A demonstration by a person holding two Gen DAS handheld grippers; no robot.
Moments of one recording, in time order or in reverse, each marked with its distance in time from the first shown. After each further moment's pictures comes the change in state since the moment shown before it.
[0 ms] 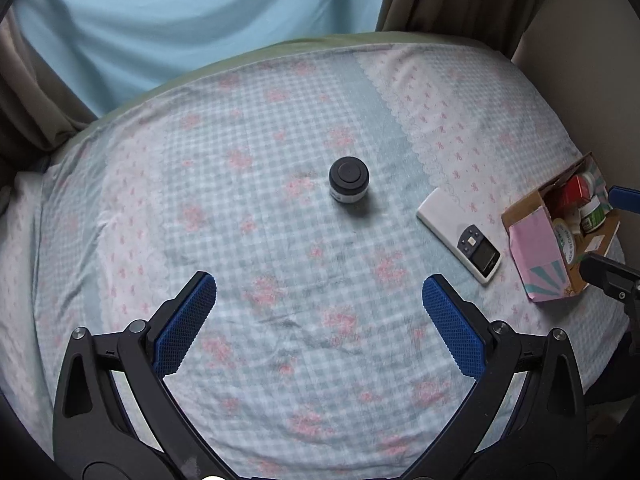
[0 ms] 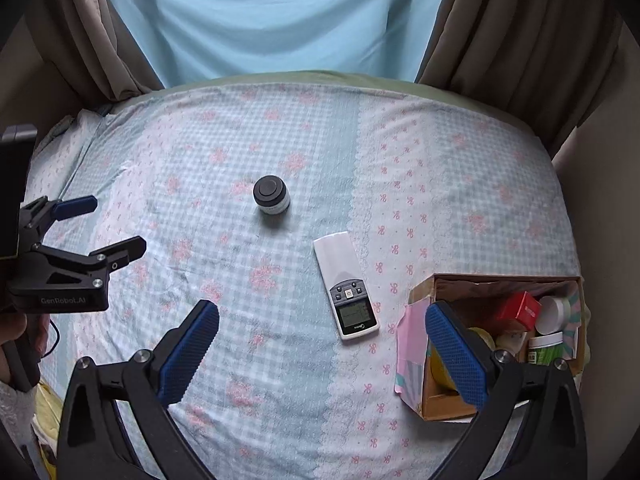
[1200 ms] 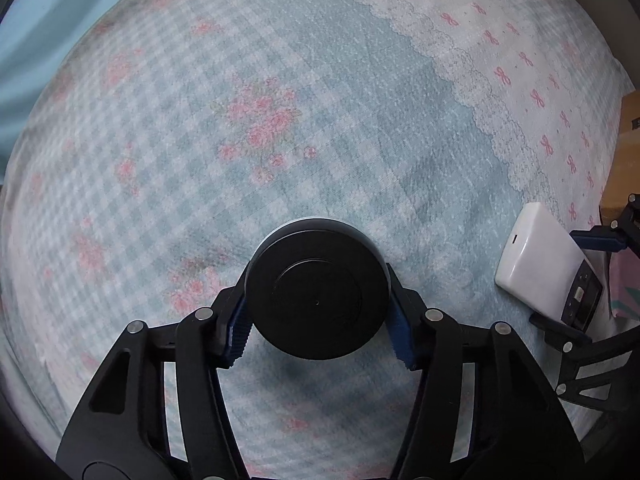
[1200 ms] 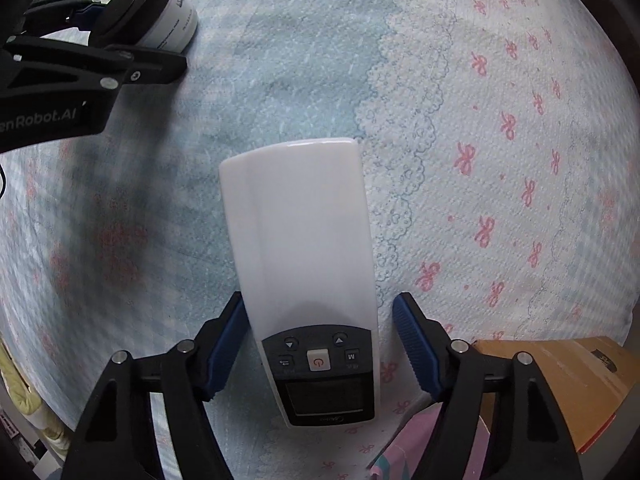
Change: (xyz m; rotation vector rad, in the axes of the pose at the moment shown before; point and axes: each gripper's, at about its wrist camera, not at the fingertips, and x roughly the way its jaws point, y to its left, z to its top) left arm 0.247 -0.058 0.090 0.292 0.293 -0.057; right arm 0.247 -0.029 0.017 -0.048 0.538 -0.011
